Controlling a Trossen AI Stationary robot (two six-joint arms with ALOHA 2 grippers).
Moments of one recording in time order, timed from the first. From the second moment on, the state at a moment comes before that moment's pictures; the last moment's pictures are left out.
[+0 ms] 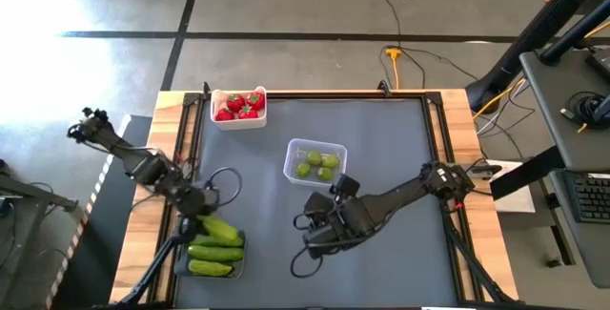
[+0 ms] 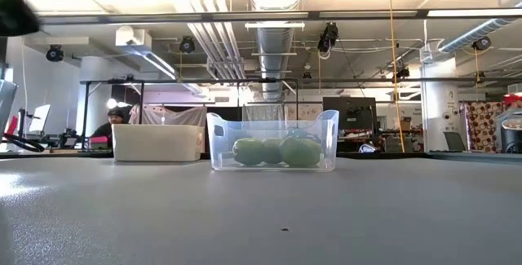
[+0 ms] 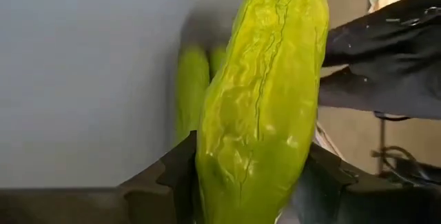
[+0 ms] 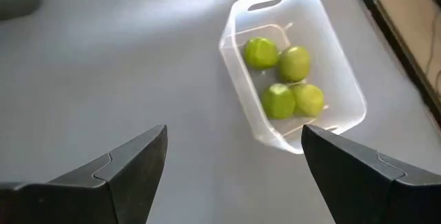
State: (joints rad) left arm -0.59 0.88 0.81 -0.94 0.18 -0.70; right arm 0.44 2.21 2.35 -1.57 0.59 0.87
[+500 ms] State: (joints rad) left arm -0.84 1.03 0.76 -0.91 0.14 -1.09; right arm 0.39 2.20 2.35 -1.57 0.59 0.80
